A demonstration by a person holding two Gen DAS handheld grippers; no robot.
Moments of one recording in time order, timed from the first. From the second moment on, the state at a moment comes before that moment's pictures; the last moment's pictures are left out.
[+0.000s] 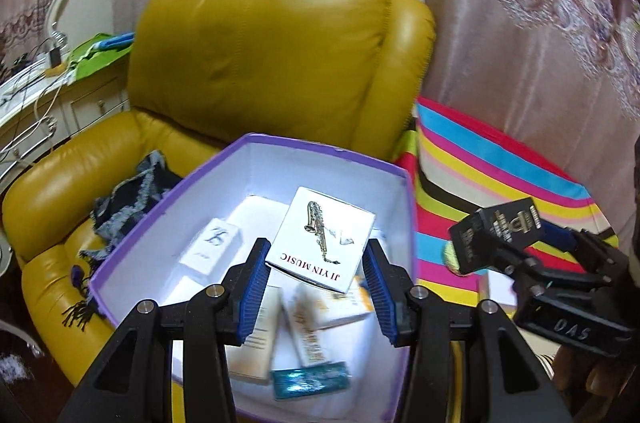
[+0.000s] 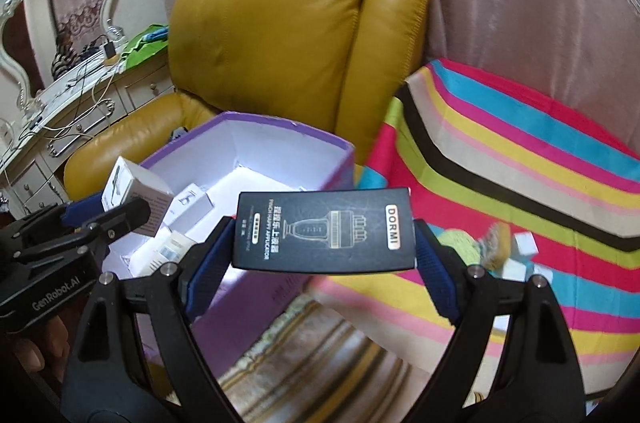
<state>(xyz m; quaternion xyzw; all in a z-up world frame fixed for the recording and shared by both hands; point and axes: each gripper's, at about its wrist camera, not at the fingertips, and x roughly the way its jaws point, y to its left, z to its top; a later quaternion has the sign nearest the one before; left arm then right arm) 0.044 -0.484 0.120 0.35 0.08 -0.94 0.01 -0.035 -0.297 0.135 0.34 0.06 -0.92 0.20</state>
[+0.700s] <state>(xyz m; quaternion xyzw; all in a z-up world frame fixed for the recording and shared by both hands) 0.040 -0.532 0.092 0.37 0.11 -0.92 0.05 -0.064 -0.372 0.102 0.39 0.10 -0.88 0.27</state>
